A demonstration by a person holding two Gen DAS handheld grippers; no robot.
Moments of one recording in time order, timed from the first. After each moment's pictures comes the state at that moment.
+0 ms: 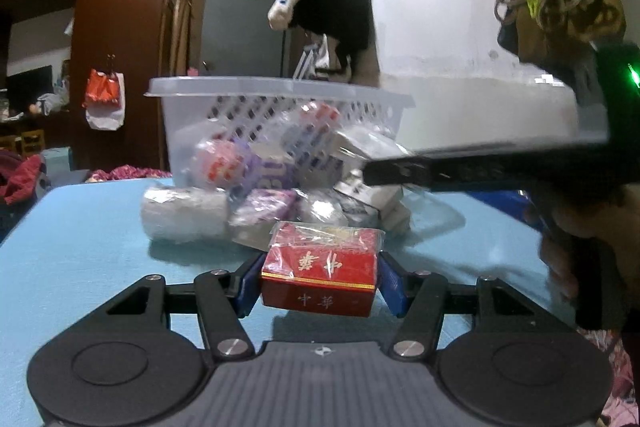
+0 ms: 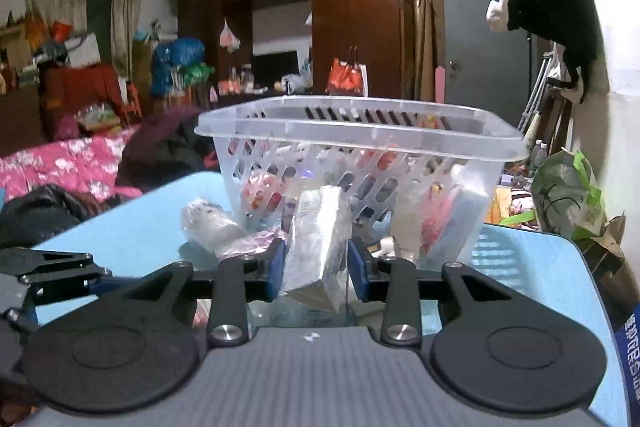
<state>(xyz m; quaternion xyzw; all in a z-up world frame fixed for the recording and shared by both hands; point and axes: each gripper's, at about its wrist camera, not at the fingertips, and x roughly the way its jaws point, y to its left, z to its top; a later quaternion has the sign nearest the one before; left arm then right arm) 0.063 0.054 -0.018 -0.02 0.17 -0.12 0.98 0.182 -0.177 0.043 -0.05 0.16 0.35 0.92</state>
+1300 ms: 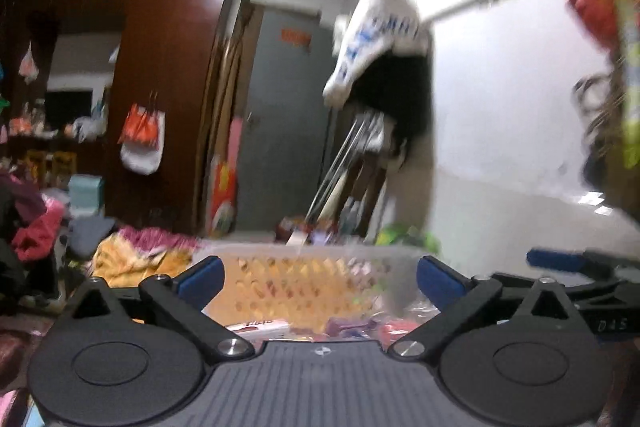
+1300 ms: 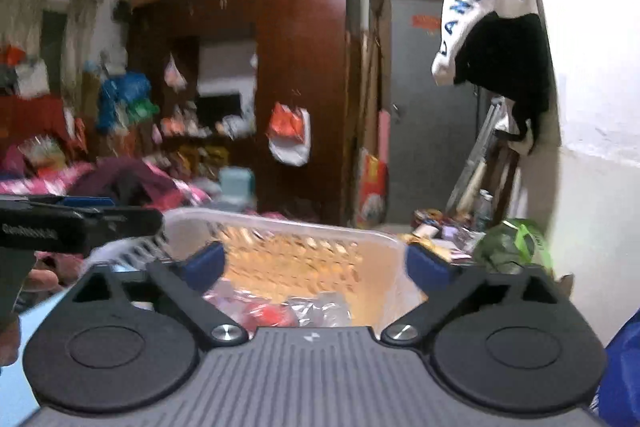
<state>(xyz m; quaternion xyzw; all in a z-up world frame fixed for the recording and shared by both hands) 0.172 0.100 0.107 -0.08 0.08 -0.07 0.99 0.247 -0.171 0.118 -0.04 0.10 0.28 0.95</state>
